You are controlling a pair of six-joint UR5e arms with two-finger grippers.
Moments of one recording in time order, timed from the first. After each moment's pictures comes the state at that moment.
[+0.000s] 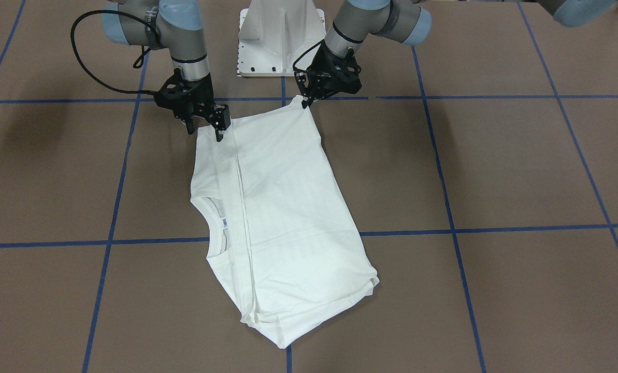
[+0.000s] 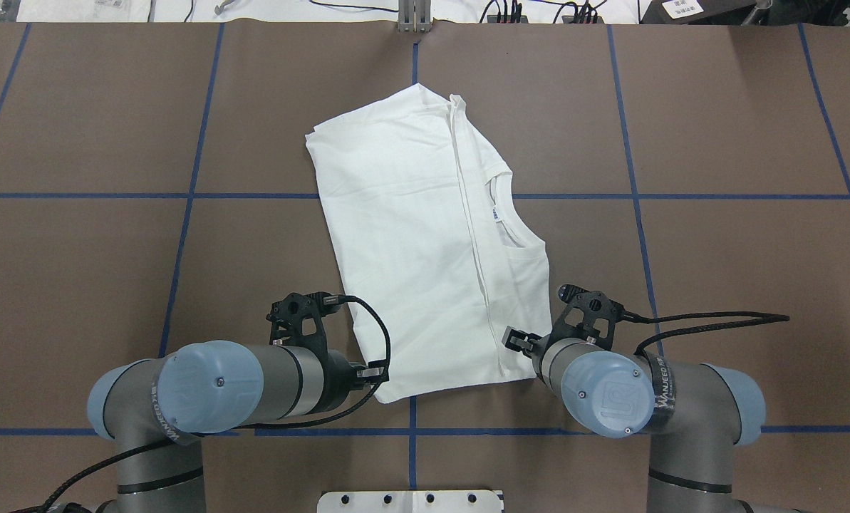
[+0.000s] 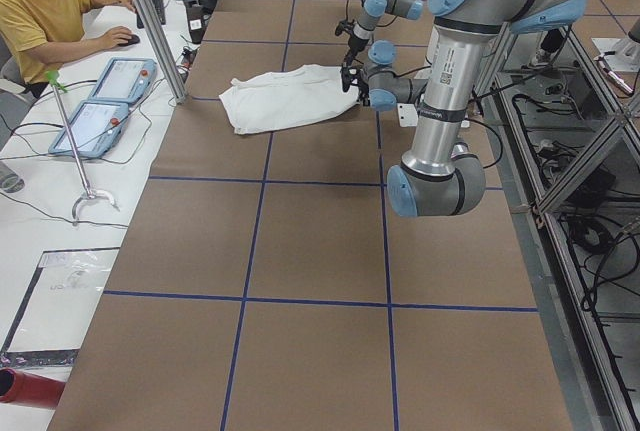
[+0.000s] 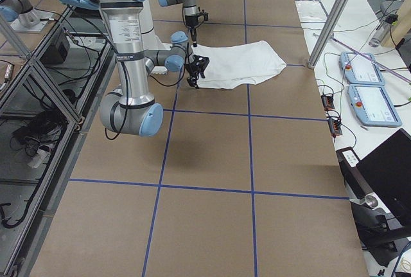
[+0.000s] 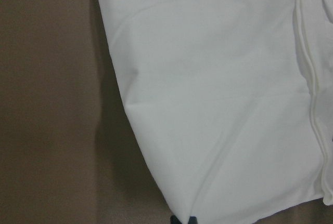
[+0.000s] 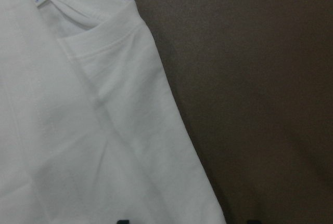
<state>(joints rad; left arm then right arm) -0.24 -1.98 -1.87 -2.06 -1.64 -1.57 0.23 -1.31 1.92 -1.39 1.39 1.80</state>
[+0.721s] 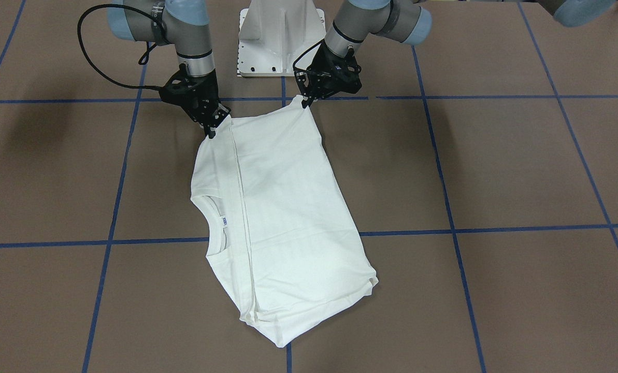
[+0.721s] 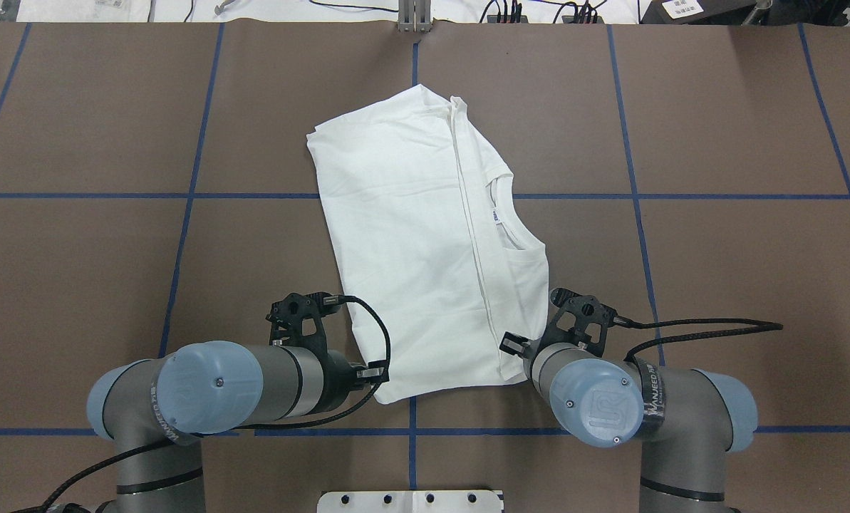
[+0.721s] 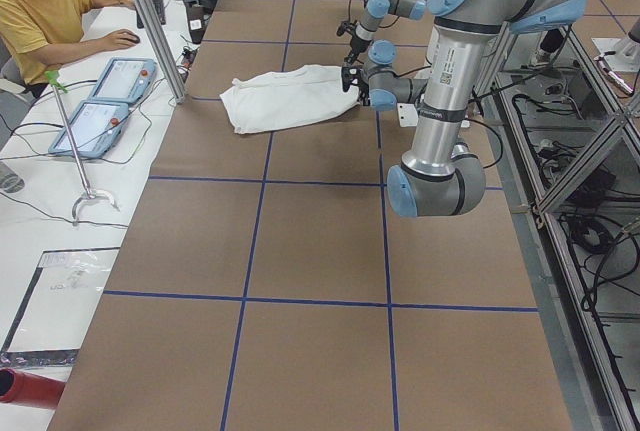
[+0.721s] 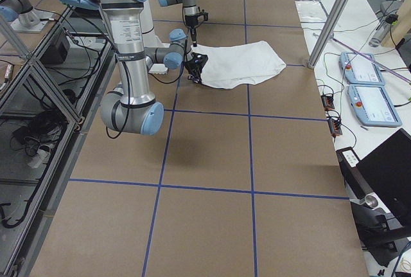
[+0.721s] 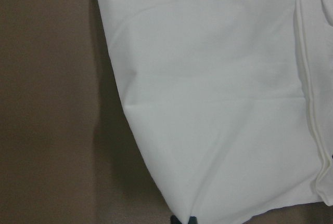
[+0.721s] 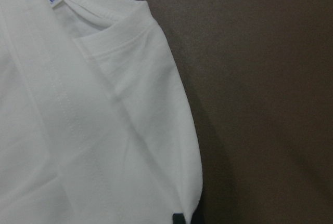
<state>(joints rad) -0.24 -1.98 -1.88 -2.06 -1.64 -1.57 0.22 -1.28 1.93 -1.43 1.37 1.82</state>
